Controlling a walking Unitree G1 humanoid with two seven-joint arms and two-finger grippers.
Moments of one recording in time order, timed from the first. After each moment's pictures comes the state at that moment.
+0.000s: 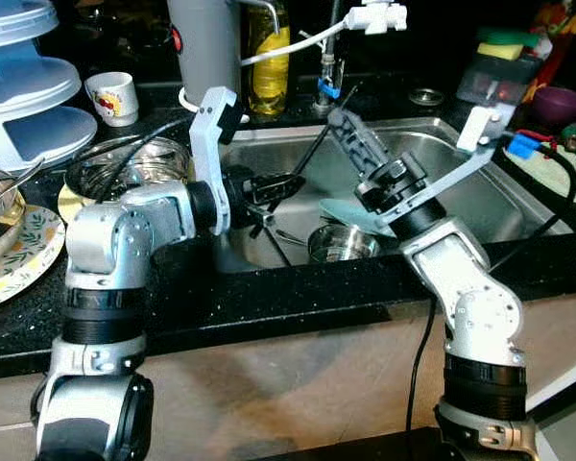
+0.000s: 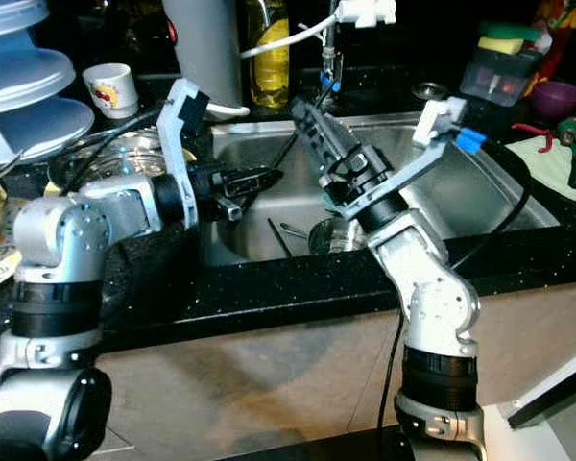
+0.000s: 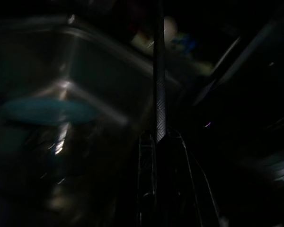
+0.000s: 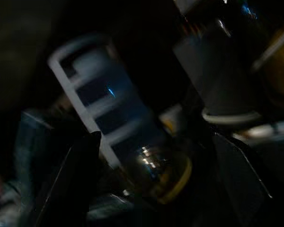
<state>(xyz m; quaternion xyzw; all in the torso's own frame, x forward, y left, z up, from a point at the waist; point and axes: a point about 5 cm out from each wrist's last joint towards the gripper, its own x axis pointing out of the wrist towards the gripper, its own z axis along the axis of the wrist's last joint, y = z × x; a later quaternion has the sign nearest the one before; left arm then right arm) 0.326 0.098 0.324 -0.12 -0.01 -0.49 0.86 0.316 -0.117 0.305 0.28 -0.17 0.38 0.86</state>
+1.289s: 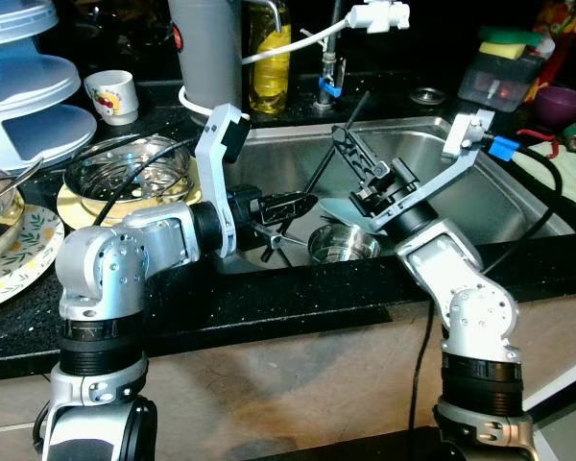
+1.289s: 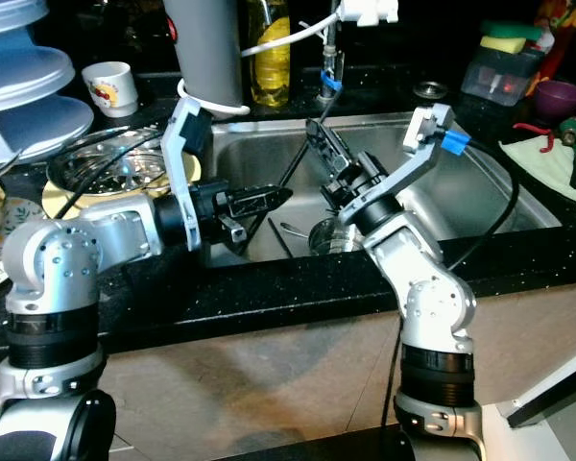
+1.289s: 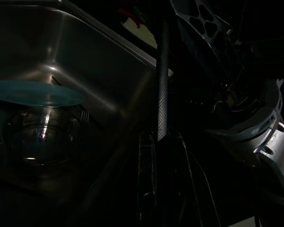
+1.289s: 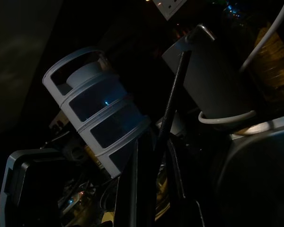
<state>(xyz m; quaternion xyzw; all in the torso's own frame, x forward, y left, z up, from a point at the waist) 0.311 0.096 0.309 -0.13 0.03 -0.49 0.86 0.322 -0.121 0.307 0.33 -0.17 0.36 0.85</state>
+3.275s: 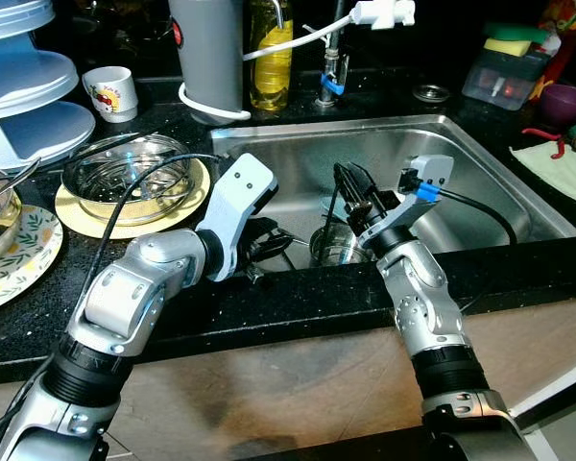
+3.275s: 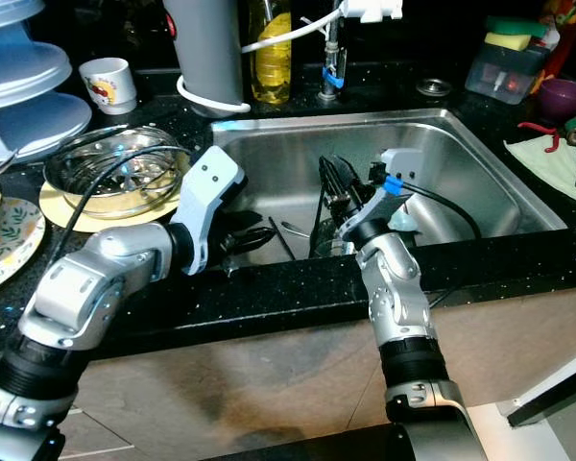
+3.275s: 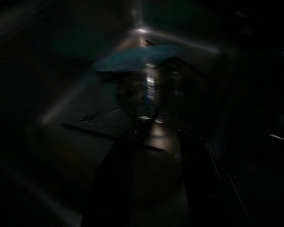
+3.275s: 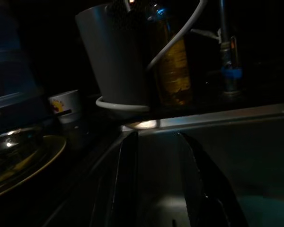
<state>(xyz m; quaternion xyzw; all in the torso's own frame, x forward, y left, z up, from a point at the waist) 0.329 0.105 0.275 0.16 -0.01 -0.36 0.92 0.372 -0.135 0.249 0.13 -0.23 0.20 0.94</state>
